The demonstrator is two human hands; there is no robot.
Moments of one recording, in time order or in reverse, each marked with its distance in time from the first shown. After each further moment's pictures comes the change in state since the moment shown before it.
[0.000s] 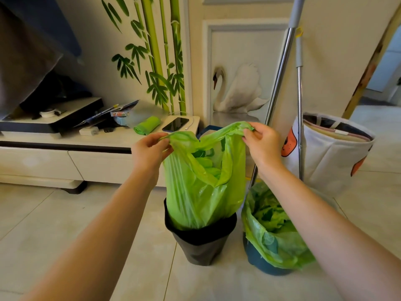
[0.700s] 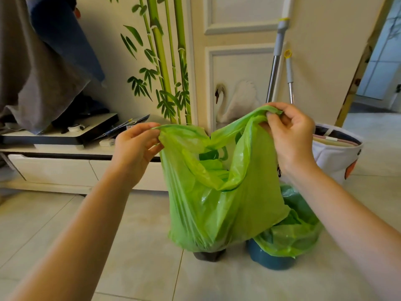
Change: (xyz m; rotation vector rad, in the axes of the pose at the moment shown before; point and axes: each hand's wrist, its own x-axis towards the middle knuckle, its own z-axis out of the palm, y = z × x) left_hand -0.090 0.117 -0.038 -0.112 -0.256 0.141; right_hand -0.064 -0.115 -0.070 0.298 0.092 -0.284
